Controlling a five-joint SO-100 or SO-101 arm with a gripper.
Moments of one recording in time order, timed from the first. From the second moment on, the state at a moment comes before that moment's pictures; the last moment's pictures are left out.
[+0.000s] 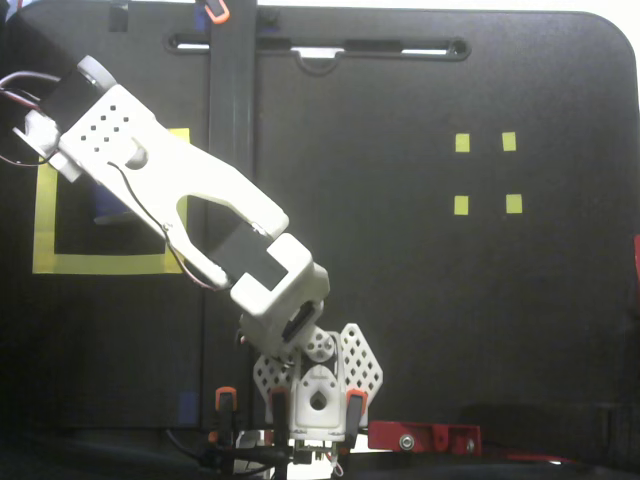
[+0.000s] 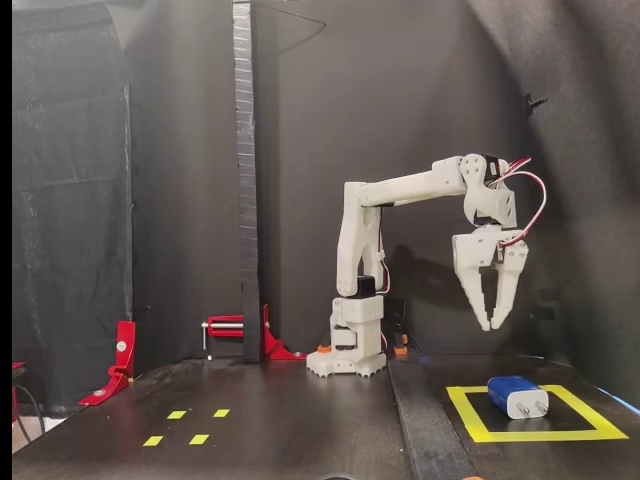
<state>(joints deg) -50.2 85.2 77.9 88.7 -26.5</state>
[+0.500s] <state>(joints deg) -48.8 85.2 77.9 90.1 9.6</state>
